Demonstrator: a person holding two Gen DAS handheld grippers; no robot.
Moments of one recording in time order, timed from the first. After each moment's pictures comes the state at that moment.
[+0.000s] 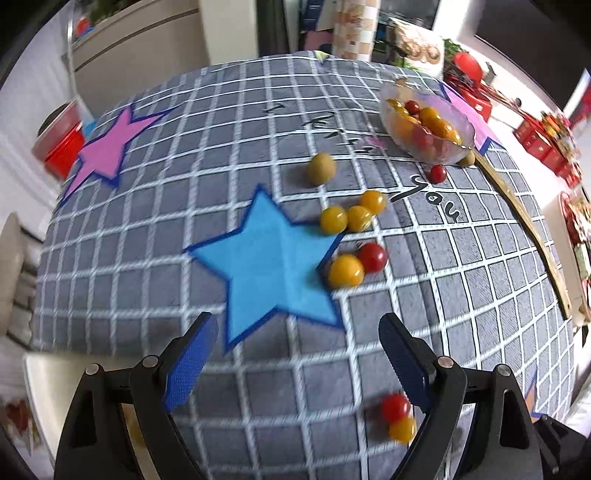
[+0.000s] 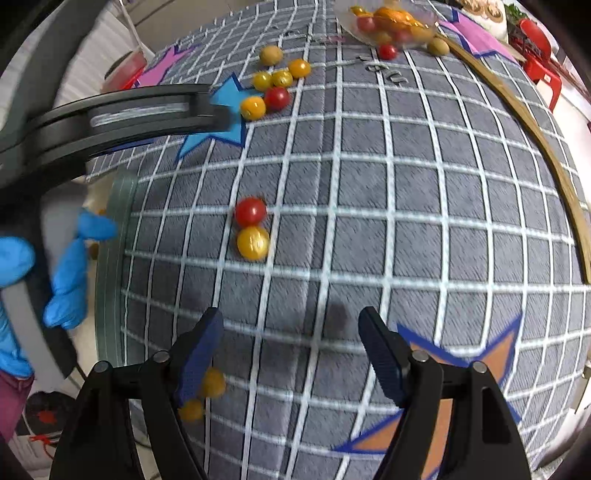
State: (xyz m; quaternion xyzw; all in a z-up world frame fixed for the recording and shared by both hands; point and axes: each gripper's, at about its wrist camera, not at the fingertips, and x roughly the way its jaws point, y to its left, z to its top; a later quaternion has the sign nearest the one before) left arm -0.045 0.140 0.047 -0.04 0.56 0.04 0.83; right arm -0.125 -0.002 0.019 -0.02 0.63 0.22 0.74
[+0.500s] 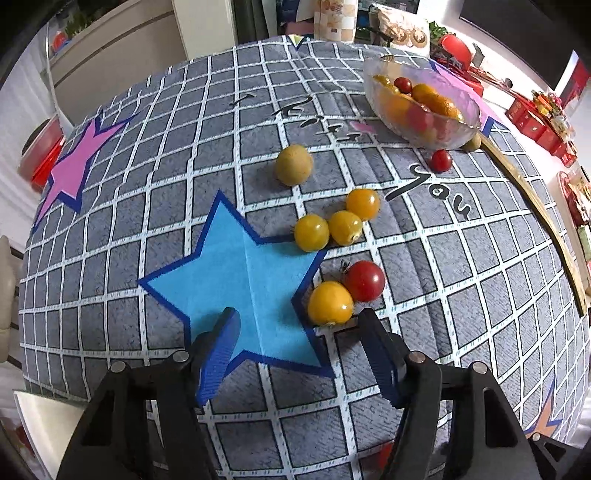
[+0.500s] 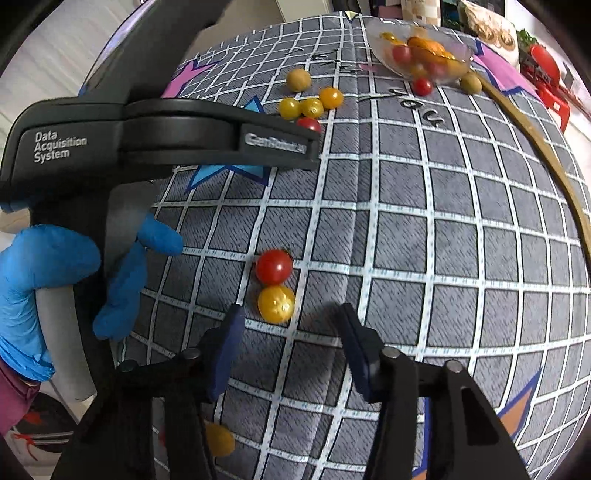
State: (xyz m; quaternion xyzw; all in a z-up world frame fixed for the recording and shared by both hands) left arm -0.018 0.127 0.020 -0.02 0.57 0.02 0.82; right arm -0.107 0.050 0.008 -0.03 0.59 0.24 0.77
